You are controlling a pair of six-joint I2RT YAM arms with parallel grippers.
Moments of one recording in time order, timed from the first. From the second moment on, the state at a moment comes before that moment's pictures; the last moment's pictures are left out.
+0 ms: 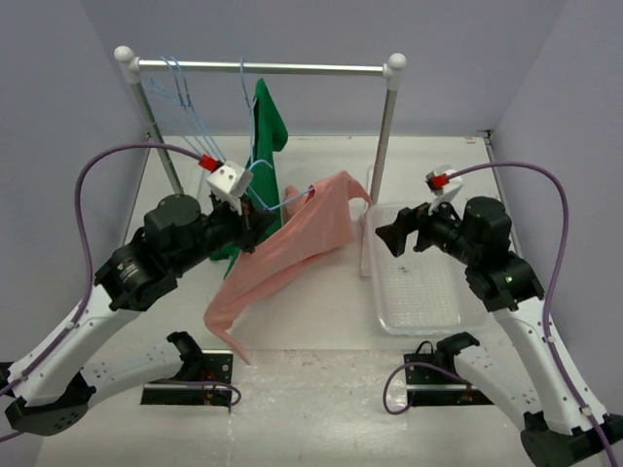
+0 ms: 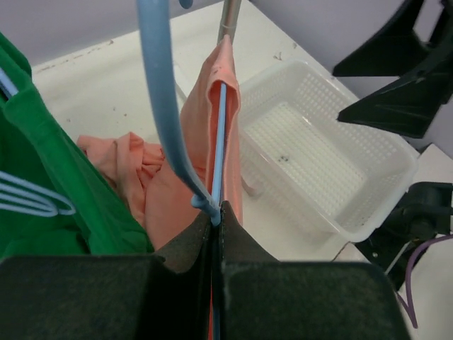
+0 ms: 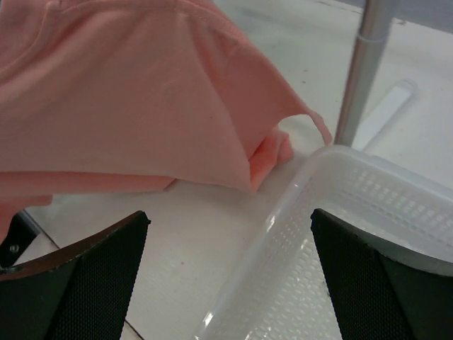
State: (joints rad) left arm -0.82 0.91 1.25 -0.57 -0.06 -0.24; right arm 0.33 0.78 0.99 -0.53 -0.30 0.14
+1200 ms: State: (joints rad) left arm -0.82 0.64 1.23 -0.72 0.02 -0.18; right arm 0.45 1.29 1.18 -0.23 -0.55 -0.17
